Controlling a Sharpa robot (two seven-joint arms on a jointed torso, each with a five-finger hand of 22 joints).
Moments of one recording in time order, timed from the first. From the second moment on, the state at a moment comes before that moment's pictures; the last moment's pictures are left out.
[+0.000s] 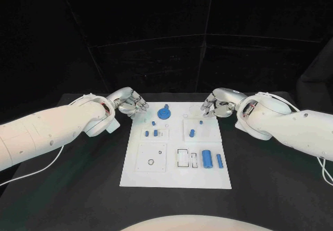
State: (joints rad) left arm 1.23 -0.80 -0.09 1.26 -0.80 -0.21 0.16; left_hand 1.31 -0.08 0.49 -0.15 0.05 1.04 0.17 0.10 0.07 1.11 0.10 0.20 0.07 1.30 0.01 1.04 0.69 0.17 1.16 0.11 0.79 0.69; right arm 1.26 -0.78 -0.09 1.41 -1.41 -0.26 -0.05; right_hand 1.39 0.01 0.05 -0.12 0.22 1.06 0.13 0.09 0.07 1.10 0.06 0.22 0.31 1.47 -0.02 1.29 1.15 0.07 1.40 0.09 1.35 1.17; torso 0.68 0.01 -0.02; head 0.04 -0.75
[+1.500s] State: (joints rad) left arm 1.23 -0.85 -0.09 1.34 -0.06 -0.18 0.43; left_hand 1.30 -0.07 0.47 -0.14 0.05 1.05 0.17 0.12 0.07 1.11 0.10 0.23 0.08 1.23 0.01 0.97 0.58 0.17 1.14 0.11 0.76 0.66; right arm 1.19 -0.70 -0.09 1.36 -1.71 -0.21 -0.12; right_hand 1.33 -0.03 0.39 -0.16 0.12 1.12 0.14 0.07 0.07 1.19 0.07 0.15 0.07 1.47 -0.01 1.30 1.14 0.07 1.41 0.10 1.35 1.18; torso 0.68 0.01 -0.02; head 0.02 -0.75
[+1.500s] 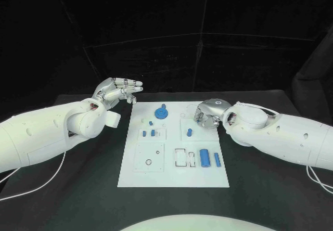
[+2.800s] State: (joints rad) left arm 1.23 -0.86 -0.09 1.34 -0.05 -0.17 0.42; left_hand 1.31 -0.07 0.47 -0.15 0.05 1.05 0.17 0.12 0.07 1.11 0.10 0.23 0.08 1.23 0.01 0.96 0.57 0.17 1.14 0.11 0.75 0.66; right arm 1.19 -0.80 -0.09 1.51 -1.63 -0.40 -0.13; right_hand 1.33 -0.04 0.53 -0.18 0.10 1.15 0.14 0.07 0.07 1.23 0.07 0.13 0.07 1.46 -0.01 1.31 1.15 0.07 1.42 0.09 1.36 1.20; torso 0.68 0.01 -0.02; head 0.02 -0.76
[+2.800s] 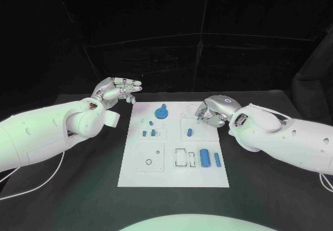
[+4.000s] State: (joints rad) left arm 1.23 -0.80 -0.09 1.33 -0.05 -0.16 0.42; left_hand 1.31 -0.07 0.47 -0.15 0.05 1.05 0.17 0.12 0.07 1.11 0.10 0.23 0.08 1.23 0.01 0.96 0.57 0.17 1.14 0.11 0.75 0.66; right arm 1.10 -0.54 -0.09 1.53 -1.63 -0.30 -0.08; right_hand 1.33 -0.05 0.56 -0.18 0.11 1.15 0.14 0.07 0.07 1.23 0.07 0.12 0.07 1.46 -0.01 1.32 1.15 0.07 1.42 0.09 1.36 1.20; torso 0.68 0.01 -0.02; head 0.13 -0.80
